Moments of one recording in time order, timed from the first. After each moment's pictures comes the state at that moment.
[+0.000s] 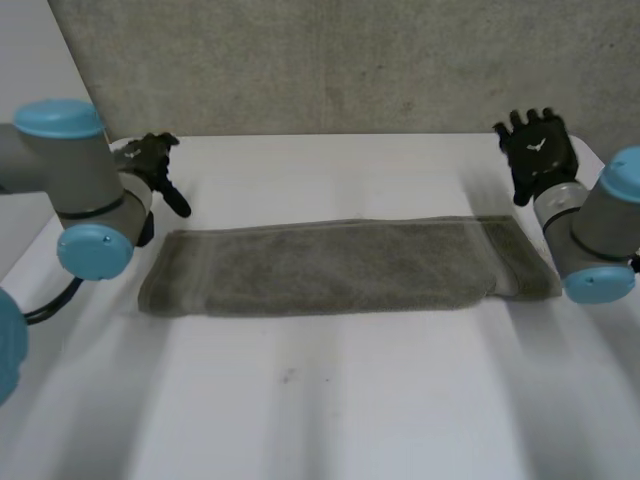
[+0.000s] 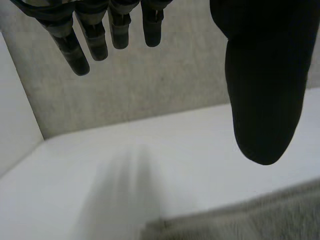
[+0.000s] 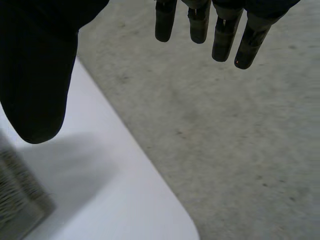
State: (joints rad) left arm 4.44 -2.44 -0.78 3.03 -1.69 3.04; right arm 1.73 -0.75 1.09 -0.44 1.42 2.53; left_hand 0.18 0.17 0.17 0.18 0.03; right_hand 0.19 0.17 0.18 0.18 0.05
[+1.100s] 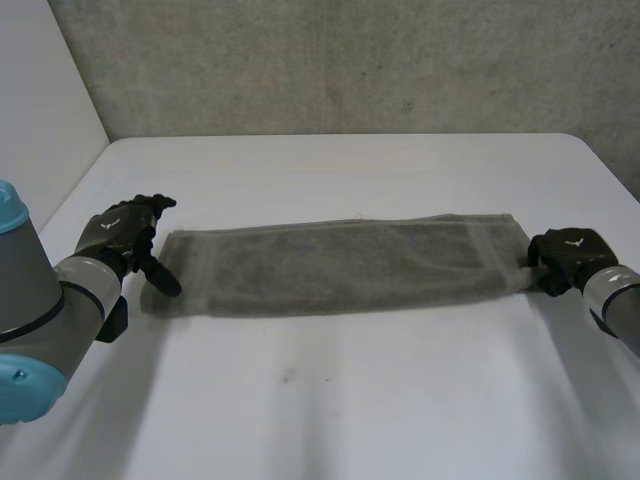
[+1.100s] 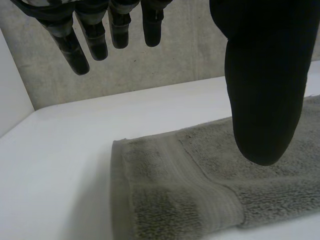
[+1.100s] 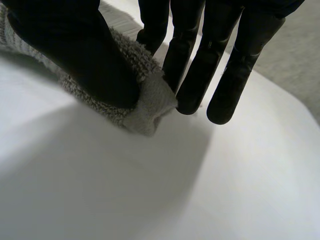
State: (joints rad) left arm 4.45 -1.85 -1.71 3.28 -1.59 3.05; right arm 1.53 -0.92 1.54 -0.23 1.27 2.71; left_hand 0.17 0.17 0.17 0.17 0.03; right_hand 1.34 1.17 1.17 1.18 0.99
